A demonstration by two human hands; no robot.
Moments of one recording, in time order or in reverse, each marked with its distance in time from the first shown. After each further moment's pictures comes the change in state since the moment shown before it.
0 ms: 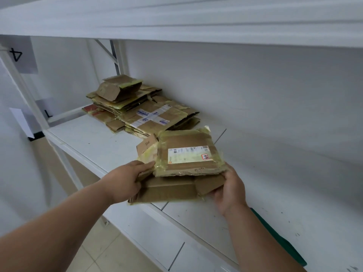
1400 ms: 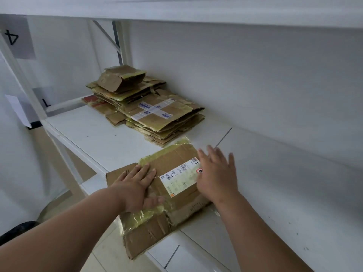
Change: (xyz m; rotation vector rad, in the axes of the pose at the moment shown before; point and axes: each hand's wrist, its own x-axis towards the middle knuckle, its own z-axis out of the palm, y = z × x) left_hand 0.026 -0.002 0.043 0.203 -0.270 -0.049; right_hand 0.027 -0.003 0.031 -1.937 -0.144 -0.694
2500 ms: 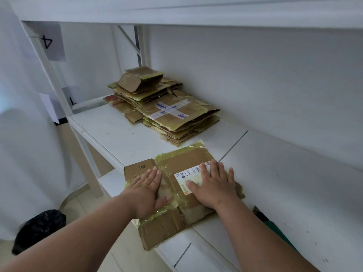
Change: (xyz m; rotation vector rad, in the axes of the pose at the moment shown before) left_hand -0.026 0.005 0.019 -0.092 0.067 -0.064; right_hand 0.006 -0.018 0.039 -0.036 -0.343 0.000
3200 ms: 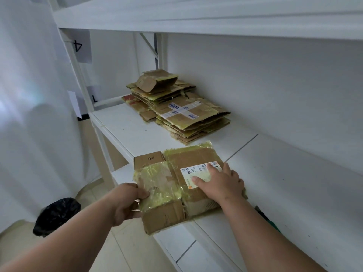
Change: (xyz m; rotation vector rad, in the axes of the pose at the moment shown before) left_hand -0.056 -0.005 0.006 -1.488 0.096 -0.620; right_hand -0.012 0.006 -0.009 0.163 0.049 0.090
